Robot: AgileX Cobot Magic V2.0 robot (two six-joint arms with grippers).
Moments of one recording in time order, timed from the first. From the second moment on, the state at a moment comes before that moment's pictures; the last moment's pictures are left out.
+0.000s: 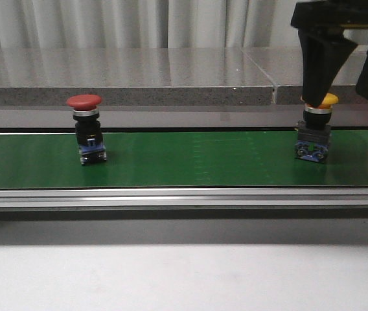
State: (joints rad) left arm -0.22 0.05 -0.73 -0.10 1.03 0.12; right arm 0.28 1.60 -1.34 0.03 1.05 -0.03
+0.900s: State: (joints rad) left arm -0.22 0.05 -0.73 -0.10 1.03 0.12; right arm 0.19 1.56 -1.34 0.00 0.94 -0.02
